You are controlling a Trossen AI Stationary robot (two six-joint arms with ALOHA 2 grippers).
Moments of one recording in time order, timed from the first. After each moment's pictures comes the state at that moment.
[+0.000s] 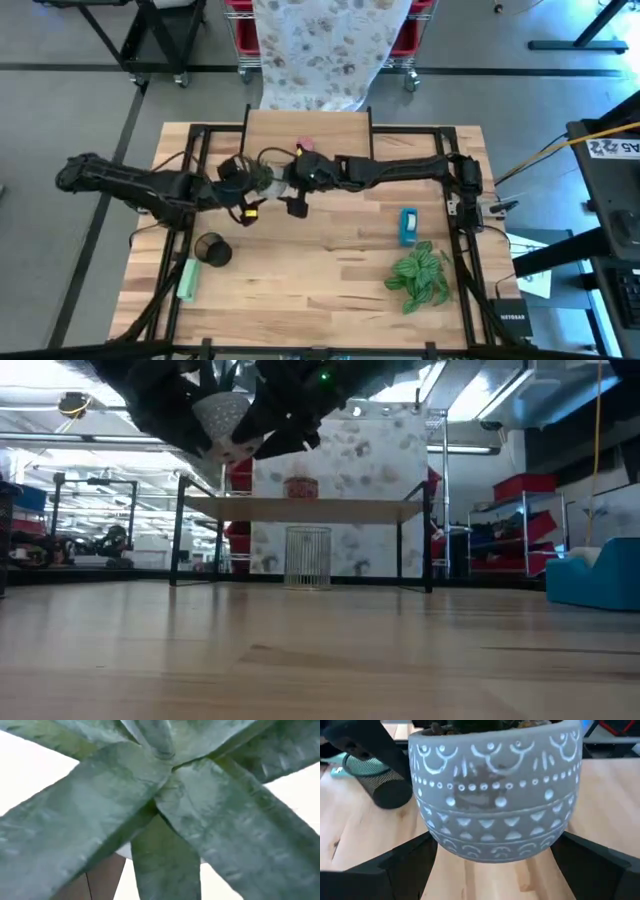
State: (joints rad) left arm -0.14 0.96 0.77 -0.57 -0.60 -0.26; right arm -0.09 1.97 1.65 -0.24 0.06 -0.03
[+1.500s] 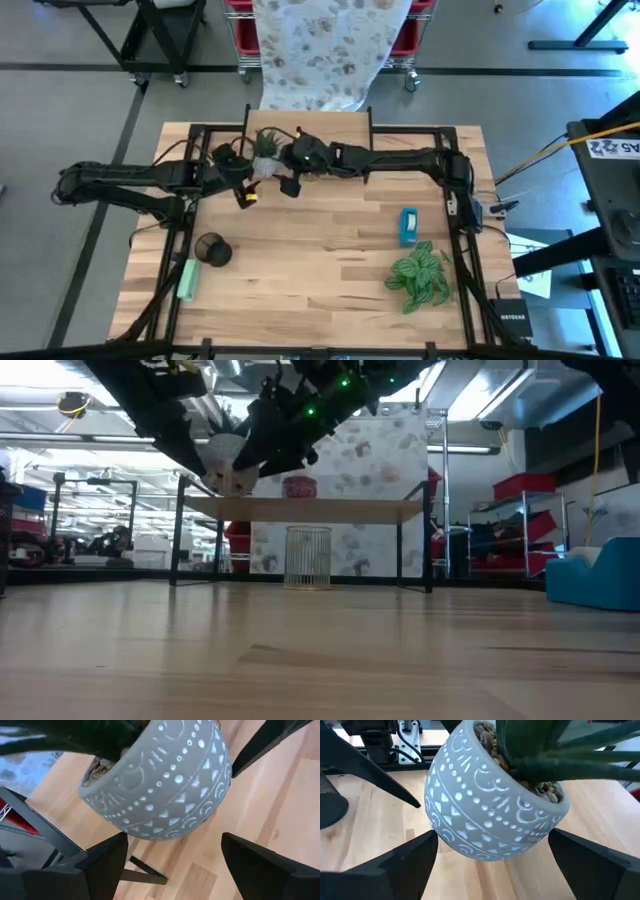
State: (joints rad) left arm 0.09 0.96 0.77 -0.64 -0.58 -0.07; right arm -0.18 2.05 1.69 -0.15 0.11 -0.08
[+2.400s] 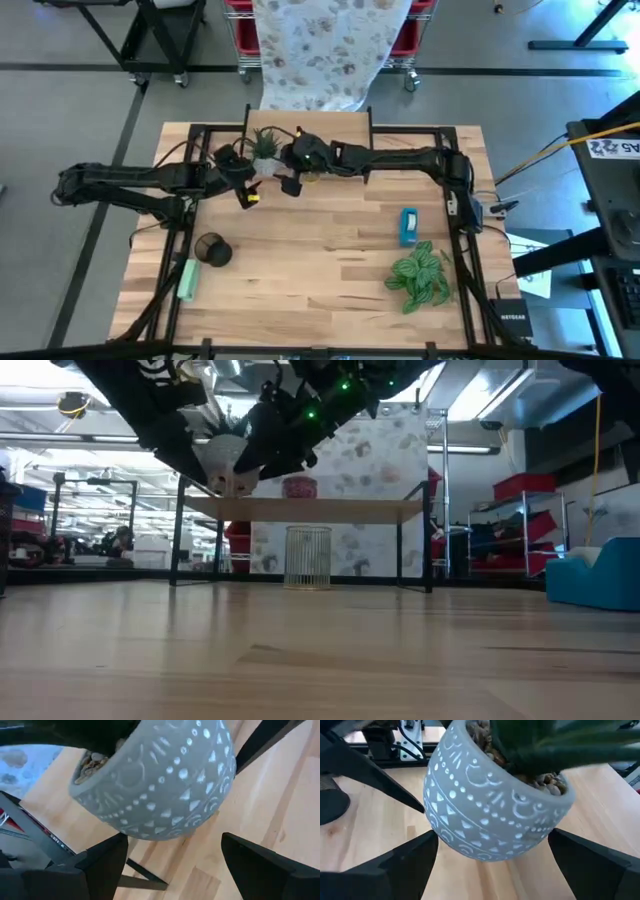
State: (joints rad) left arm 0.09 0.96 0.71 -0.55 -0.59 -0.02; right arm -0.19 2.08 1.69 -0.15 0.08 -0.09
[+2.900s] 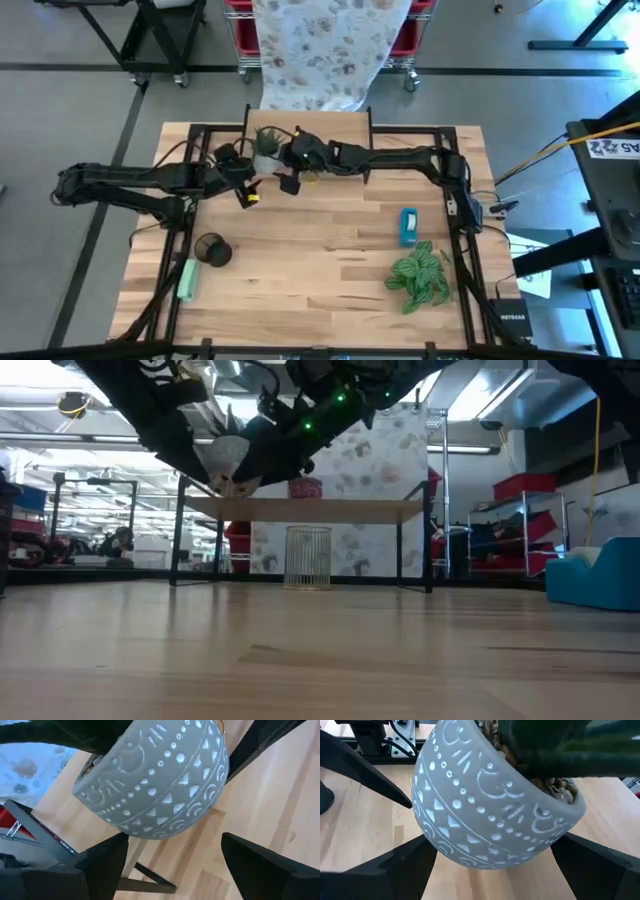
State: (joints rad) left arm 0.09 0.96 0.71 -0.53 -0.61 0.03; right arm -0.19 2.10 1.68 -0.11 0.07 -0.14
